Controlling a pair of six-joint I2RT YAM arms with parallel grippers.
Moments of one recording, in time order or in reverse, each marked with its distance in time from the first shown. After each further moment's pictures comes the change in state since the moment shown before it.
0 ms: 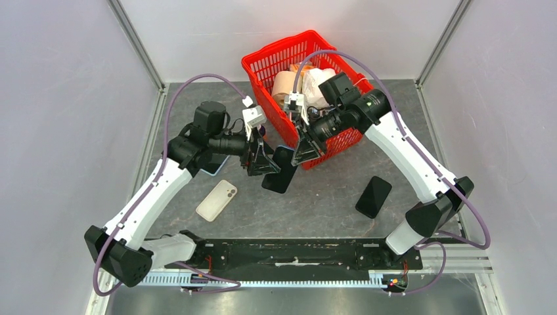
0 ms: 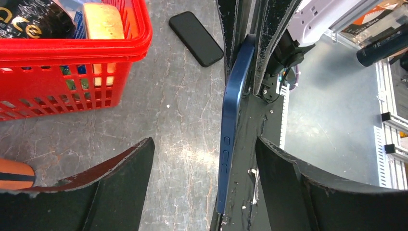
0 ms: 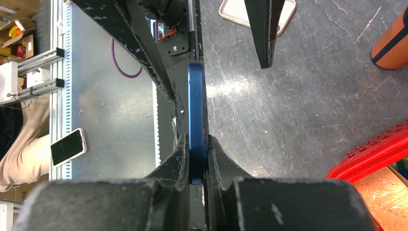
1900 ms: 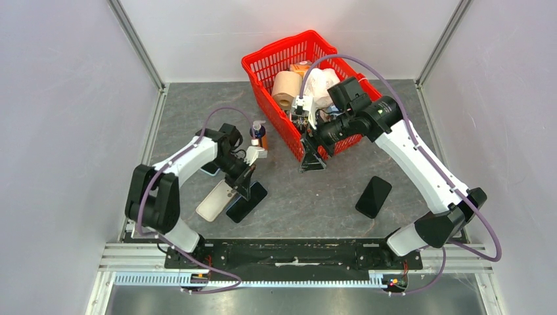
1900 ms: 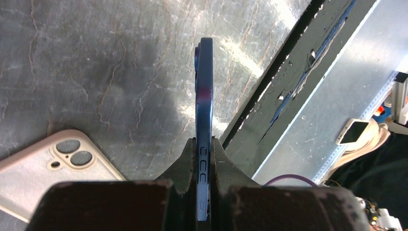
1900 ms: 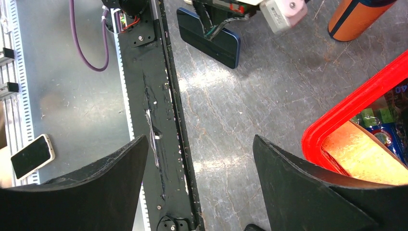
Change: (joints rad) left arm 0.138 0.385 -0.149 -0.483 -0.238 0.357; right arm -0.011 -0.095 -0.085 0.032 0.149 -0.004
